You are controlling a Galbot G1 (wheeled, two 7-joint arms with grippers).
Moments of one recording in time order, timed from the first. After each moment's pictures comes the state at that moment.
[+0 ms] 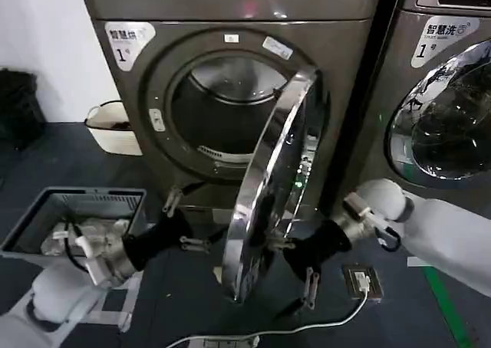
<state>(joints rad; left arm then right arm) 1.35 -0.71 -0.55 -2.18 -0.35 -0.16 0.42 0.10 0.66 -0.90 1.74 1.02 0.13 -1.32</state>
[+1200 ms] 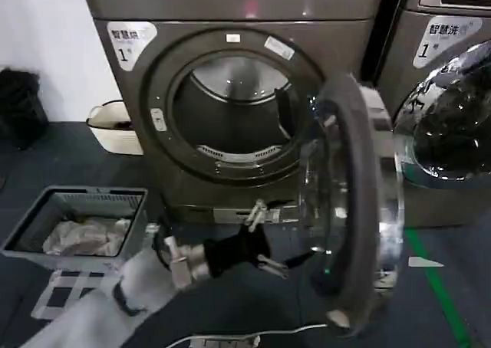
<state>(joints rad) 0.95 -0.79 0.00 -2.14 -0.26 -0.16 0.41 -0.53 0.09 -0.18 0.95 0.95 0.62 -1.27</state>
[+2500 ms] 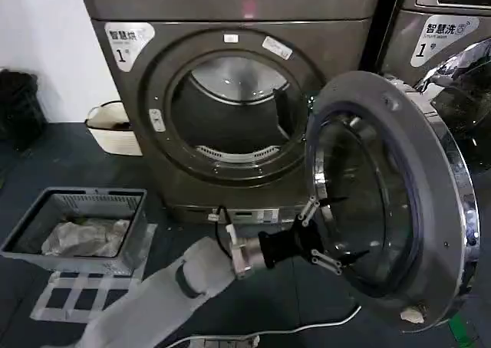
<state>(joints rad) 0.70 -1.07 0.28 -1.96 -0.24 -0.14 0.39 -0.51 0.08 1.04 -0.34 0.58 0.82 -1.37</state>
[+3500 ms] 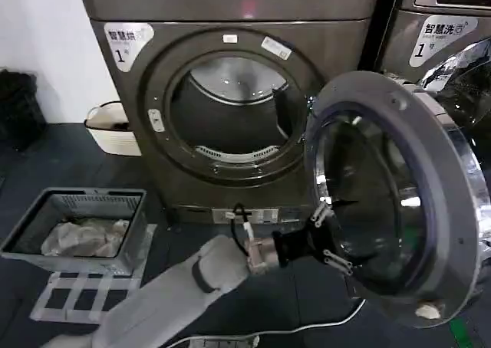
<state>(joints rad) 0.65 -1.11 0.34 -1.88 -0.23 -0.14 0.39 -1.68 0.58 1.55 0.55 0.88 0.64 -0.91</state>
